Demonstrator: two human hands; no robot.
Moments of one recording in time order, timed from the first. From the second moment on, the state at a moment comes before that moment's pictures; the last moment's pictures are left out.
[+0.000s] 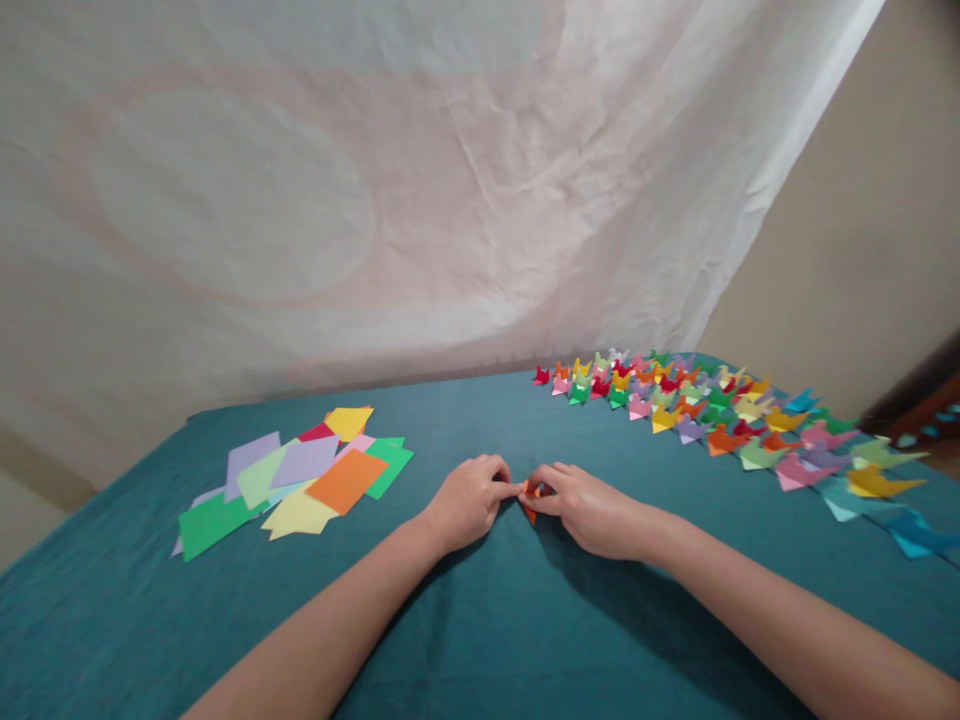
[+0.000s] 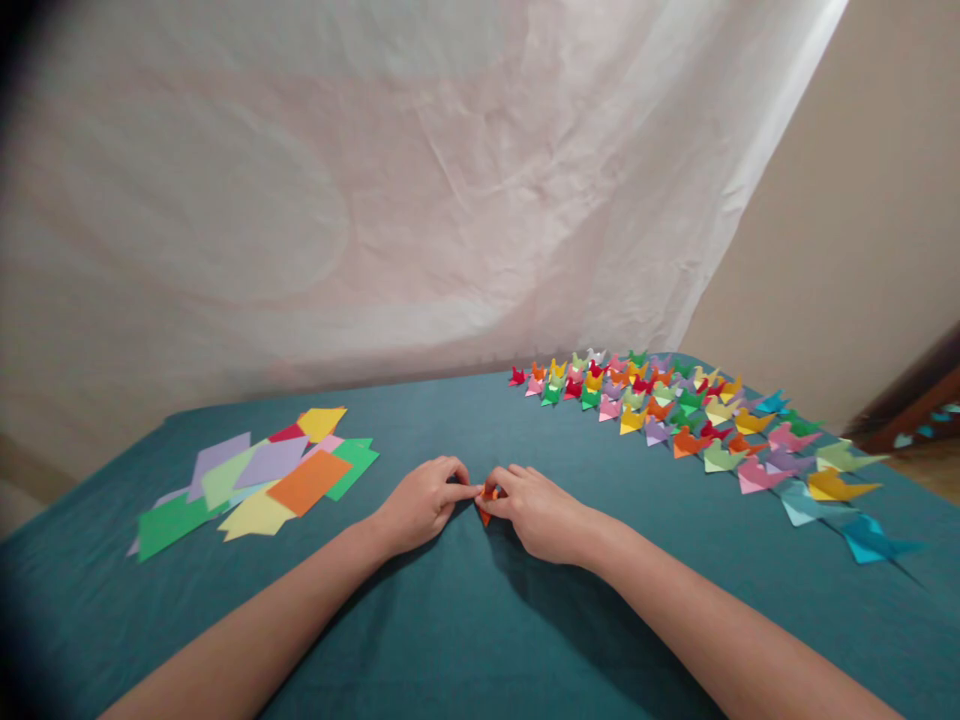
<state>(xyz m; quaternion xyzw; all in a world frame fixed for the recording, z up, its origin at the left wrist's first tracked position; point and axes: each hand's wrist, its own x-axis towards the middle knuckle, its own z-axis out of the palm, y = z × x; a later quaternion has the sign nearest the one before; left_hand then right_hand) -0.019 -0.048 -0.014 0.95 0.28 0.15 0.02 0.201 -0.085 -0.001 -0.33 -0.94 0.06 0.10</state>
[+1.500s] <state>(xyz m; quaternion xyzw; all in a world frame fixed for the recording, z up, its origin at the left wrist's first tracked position) -0.004 -0.077 0.007 0.97 0.24 0.05 -0.05 0.207 -0.103 0.023 -0.30 -0.95 0.10 0.02</state>
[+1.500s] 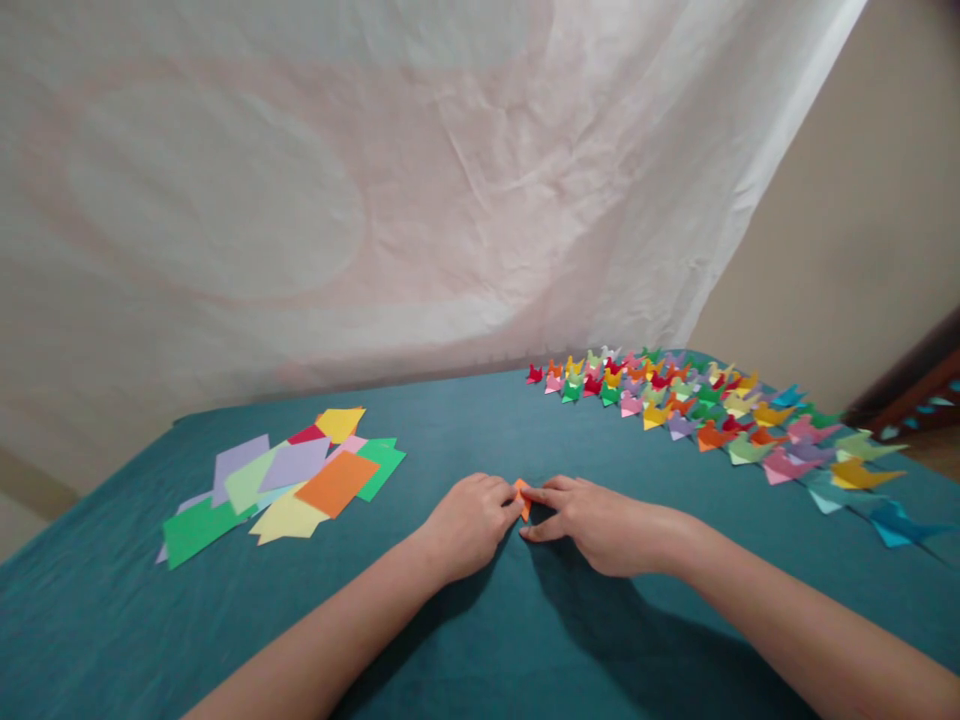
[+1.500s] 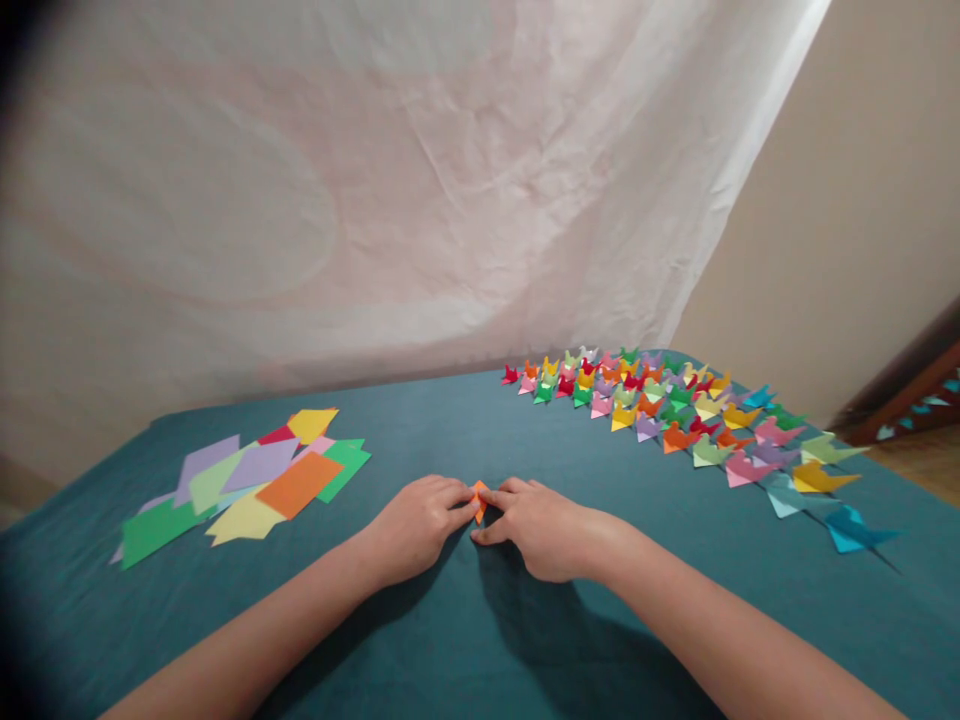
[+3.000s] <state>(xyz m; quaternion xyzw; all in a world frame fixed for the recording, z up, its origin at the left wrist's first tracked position) -0.005 -0.076 -0.012 0.95 0.27 0.14 -0.04 0.220 -0.062 -0.032 -0.36 -0.88 0.12 0.29</state>
